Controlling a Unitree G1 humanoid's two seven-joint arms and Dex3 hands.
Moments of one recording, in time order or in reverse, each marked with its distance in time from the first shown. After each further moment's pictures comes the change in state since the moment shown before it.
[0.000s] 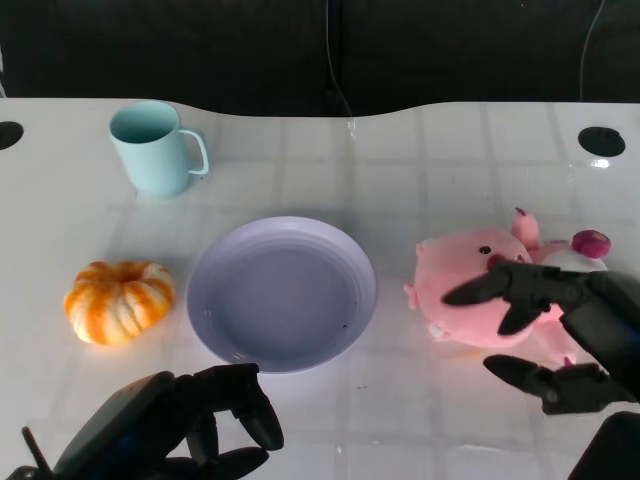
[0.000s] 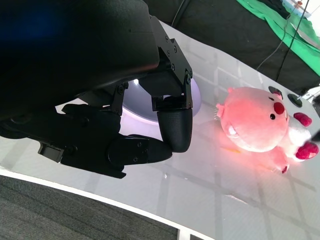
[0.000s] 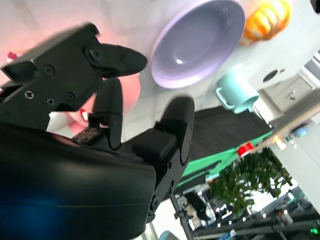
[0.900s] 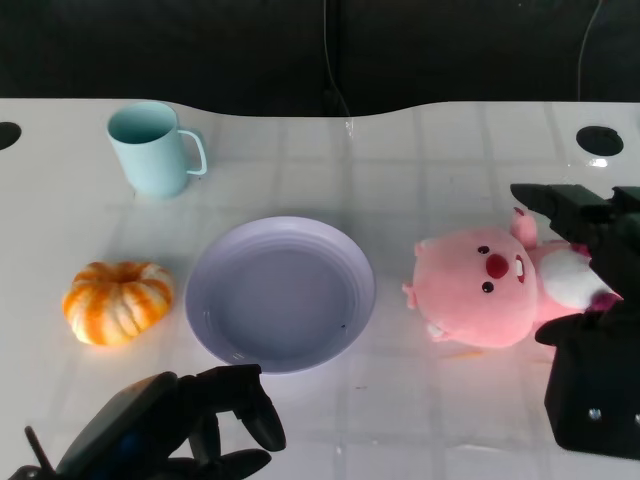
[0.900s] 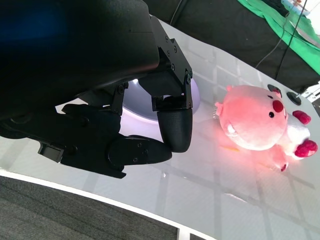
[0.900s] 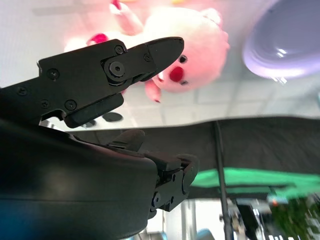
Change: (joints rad) left arm -0.002 0.001 -0.008 0.001 0.003 0.002 0.000; right arm -0.161 -0.126 0.021 -0.166 -0.363 0.448 0.352
